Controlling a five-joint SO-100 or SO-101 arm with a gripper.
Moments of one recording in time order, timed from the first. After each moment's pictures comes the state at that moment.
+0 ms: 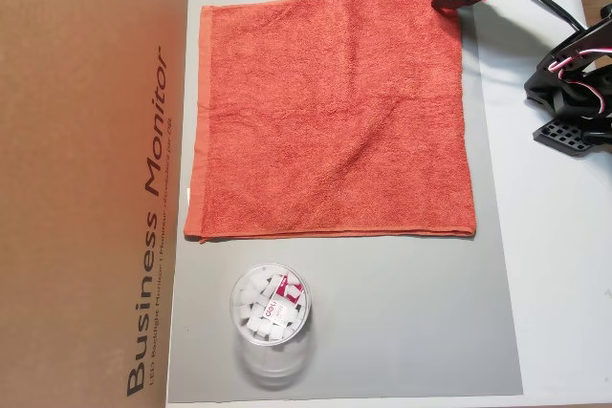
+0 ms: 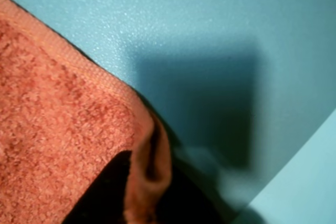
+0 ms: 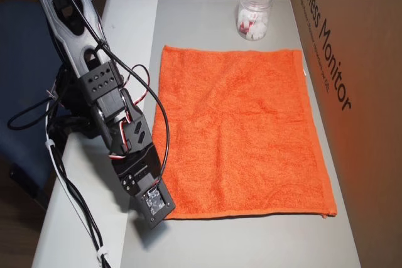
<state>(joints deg) 54.6 103.2 140.2 28.2 85.3</state>
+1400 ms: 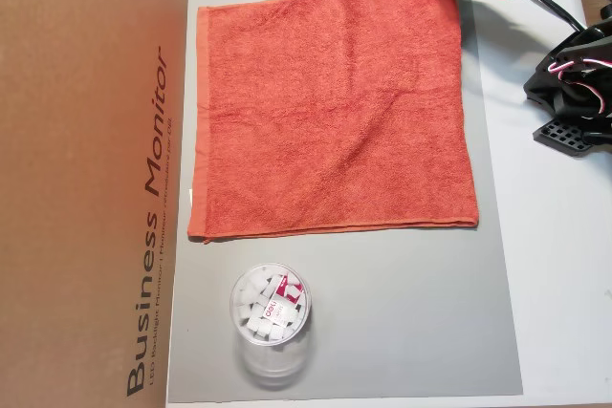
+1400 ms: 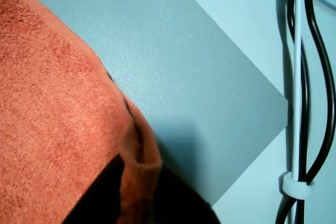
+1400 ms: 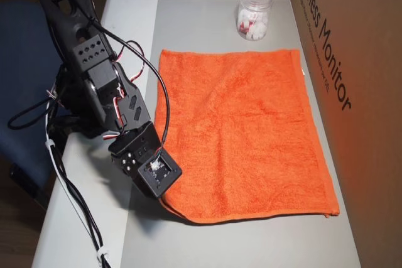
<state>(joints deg) 53.0 120.1 140.4 29.2 77.4</state>
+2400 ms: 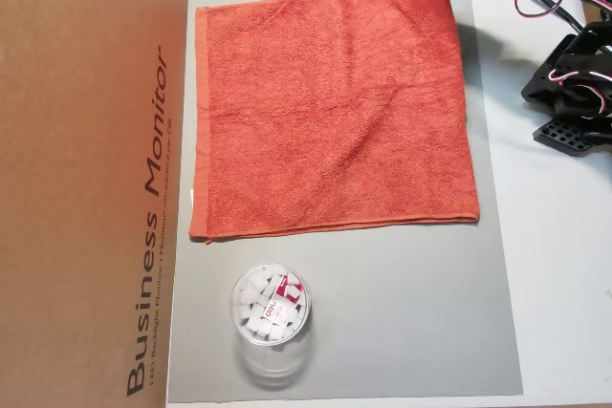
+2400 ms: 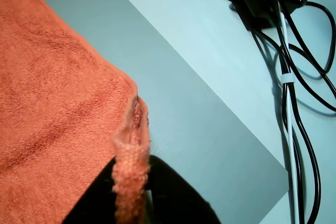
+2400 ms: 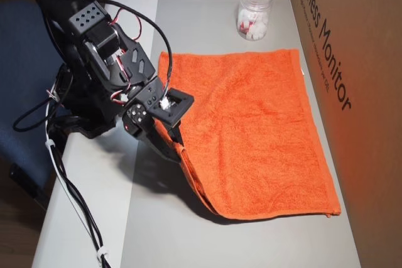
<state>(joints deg) 41.4 137.0 140.5 29.2 80.6</state>
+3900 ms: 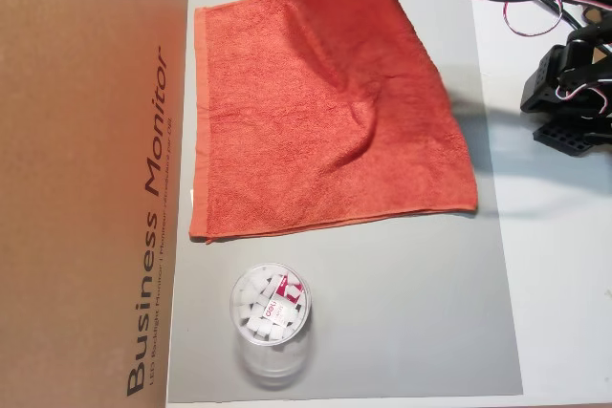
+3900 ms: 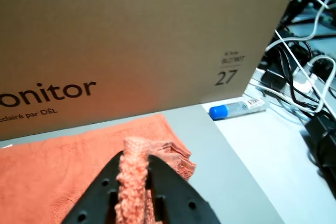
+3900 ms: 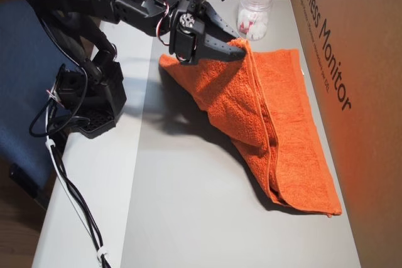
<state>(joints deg) 18.1 123.8 117.8 15.0 83.5</state>
